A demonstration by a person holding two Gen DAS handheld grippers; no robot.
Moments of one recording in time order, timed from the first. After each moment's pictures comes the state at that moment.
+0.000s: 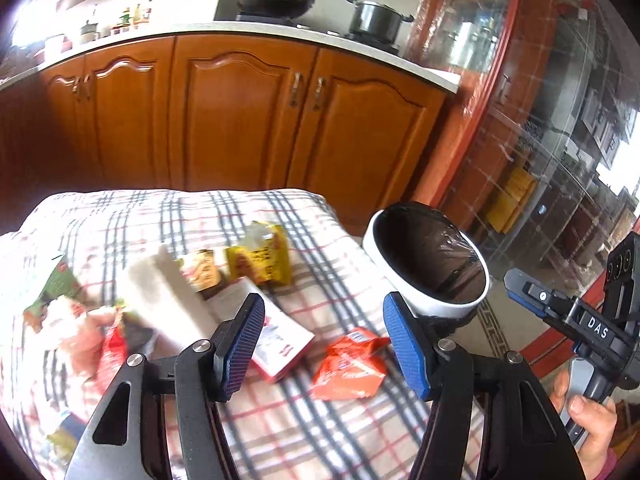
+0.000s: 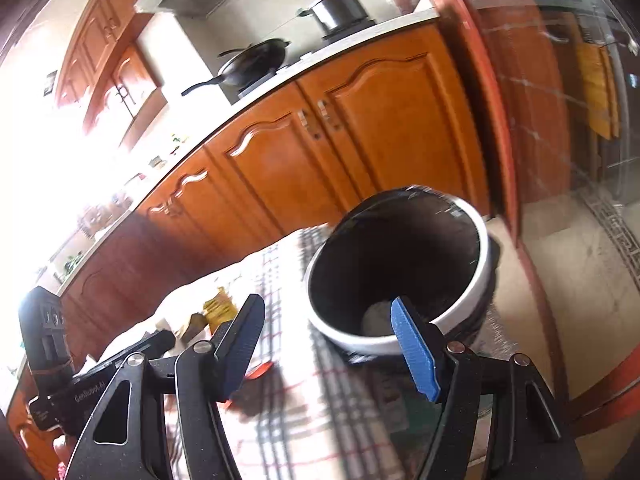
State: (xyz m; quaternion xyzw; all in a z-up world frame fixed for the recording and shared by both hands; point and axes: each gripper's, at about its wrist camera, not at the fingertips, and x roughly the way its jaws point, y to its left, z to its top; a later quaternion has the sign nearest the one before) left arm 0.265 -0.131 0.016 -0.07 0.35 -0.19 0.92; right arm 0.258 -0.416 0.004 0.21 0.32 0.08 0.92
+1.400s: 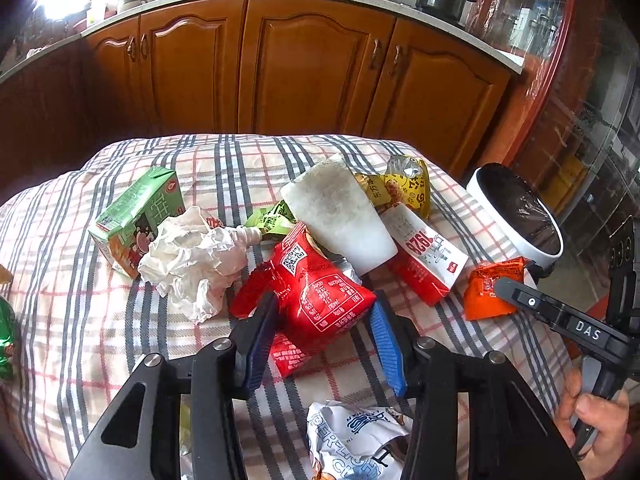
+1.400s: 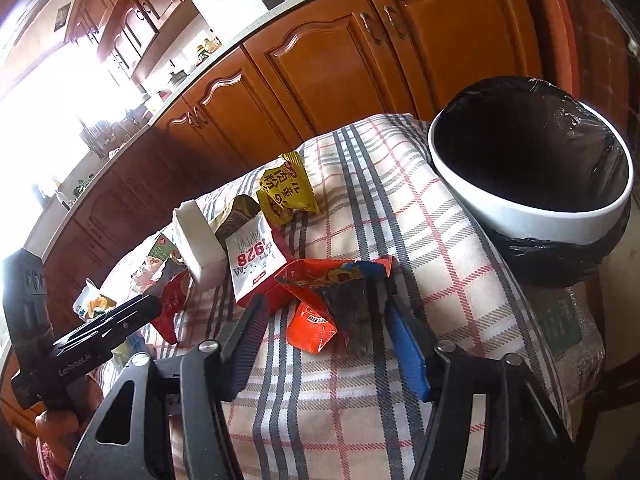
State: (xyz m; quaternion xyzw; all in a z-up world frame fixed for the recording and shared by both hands) left arm 0.251 -0.046 -0.001 -0.06 0.41 -0.12 0.90; right arm 0.272 -0.292 -0.056 0.17 0.43 0.15 0.87
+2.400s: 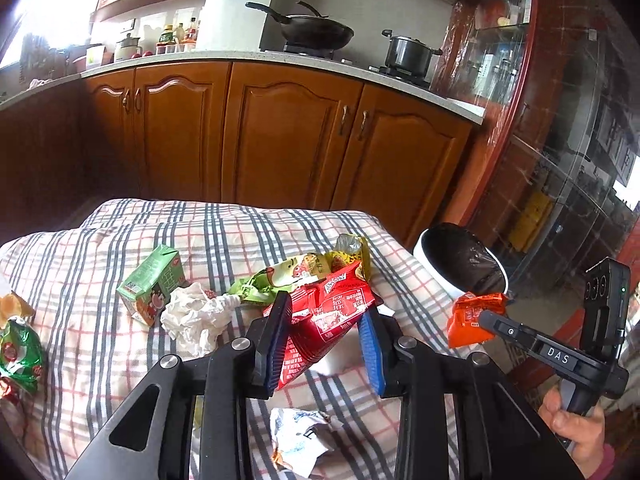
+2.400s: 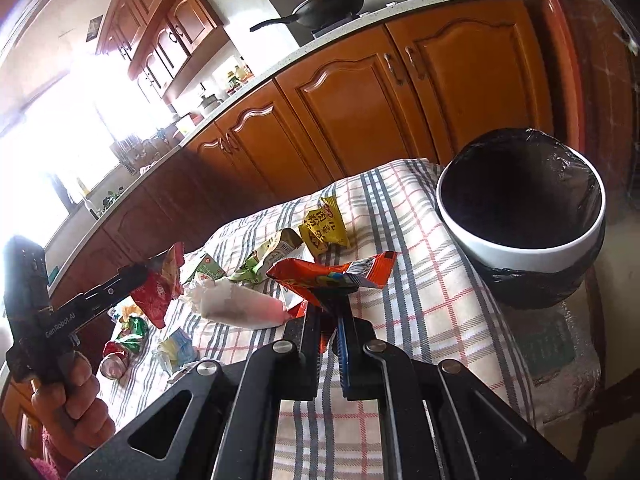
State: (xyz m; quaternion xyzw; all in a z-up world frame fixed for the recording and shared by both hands) left arm 0.193 -0.041 0.062 -0.07 0.32 -0.15 0.93; right arm 0.236 -0.308 -0.006 0.18 0.37 0.18 0.89
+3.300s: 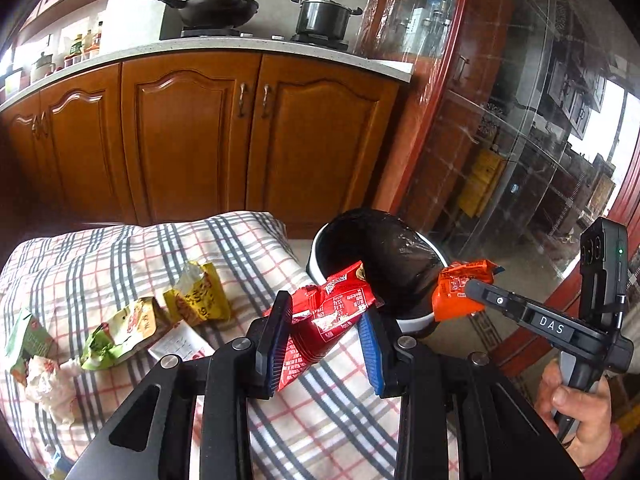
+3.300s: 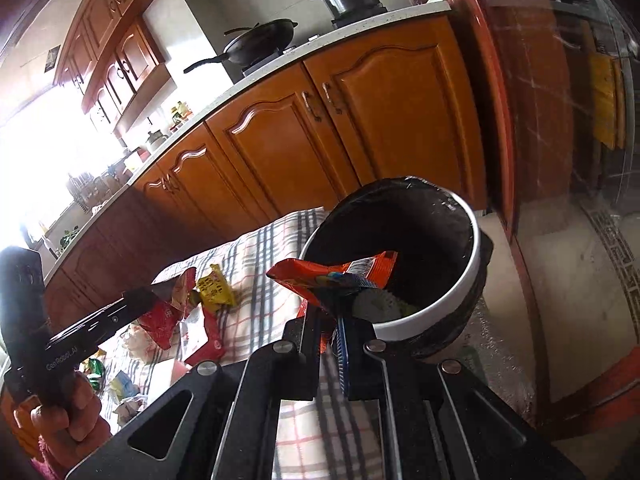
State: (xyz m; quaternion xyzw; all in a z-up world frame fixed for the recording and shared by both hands) left arm 0.295 -0.183 0.051 -0.02 0.34 -0.26 0.90; right arm 0.259 -0.425 0.007 0.18 0.36 0.08 0.91
